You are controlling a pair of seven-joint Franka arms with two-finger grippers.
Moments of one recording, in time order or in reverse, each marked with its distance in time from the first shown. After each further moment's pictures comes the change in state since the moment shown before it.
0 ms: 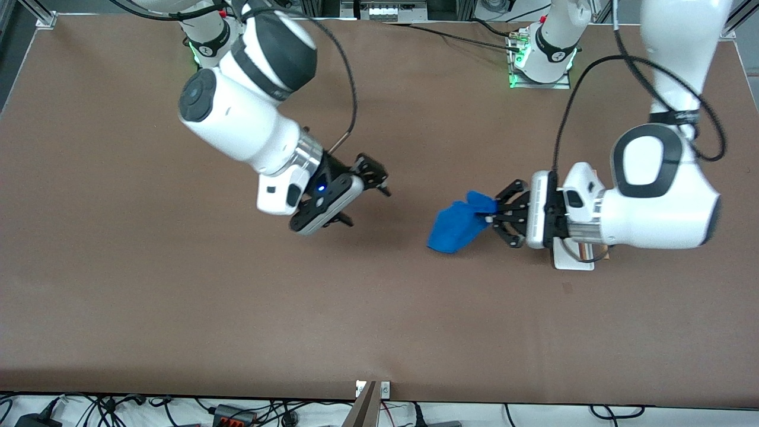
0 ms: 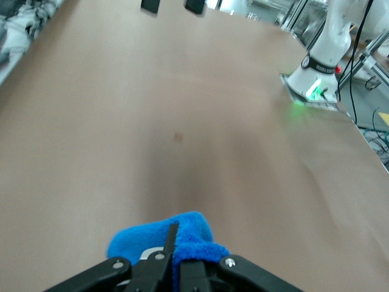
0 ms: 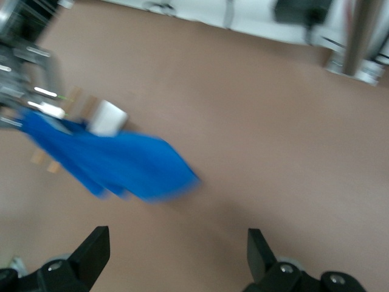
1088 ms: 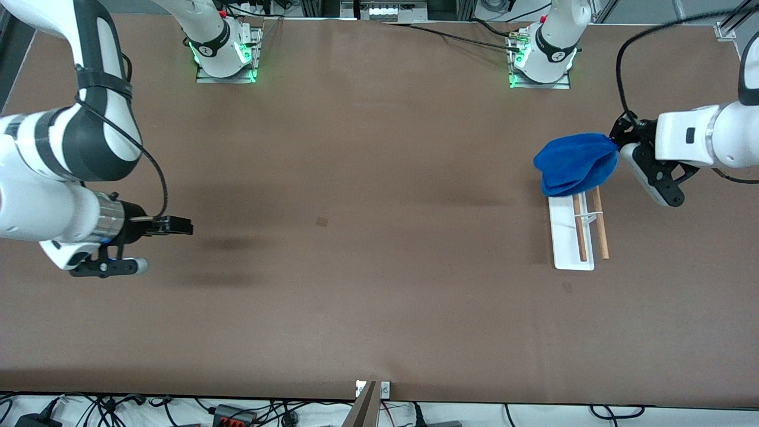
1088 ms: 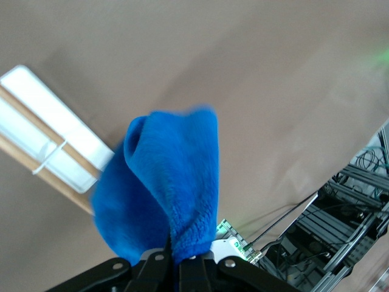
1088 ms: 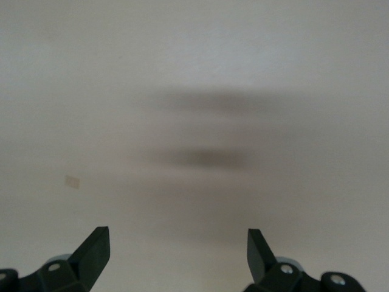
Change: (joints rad) left arm 0.142 -0.235 -0.029 -0.052 0.564 -0.400 -0.913; right arm -0.156 -0.044 -0.407 -0.043 -0.123 -0.482 0.036
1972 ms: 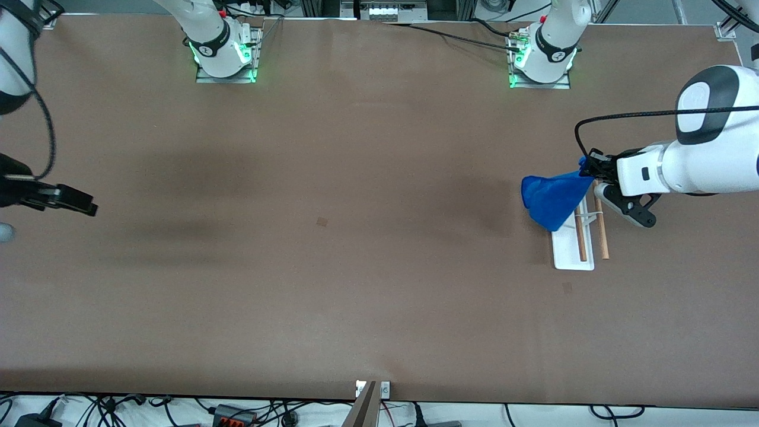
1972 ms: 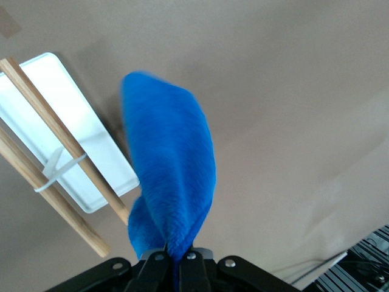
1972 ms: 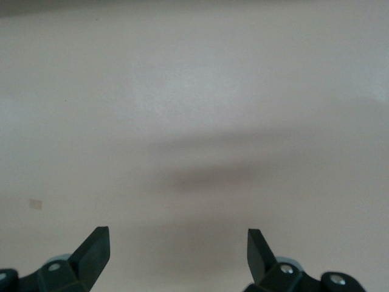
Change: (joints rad) left arm 0.010 -0.037 -0.006 -0.318 0.004 0.367 -0.086; right arm -0.118 -0.173 -0.013 0.021 -0.111 -0.066 0.021
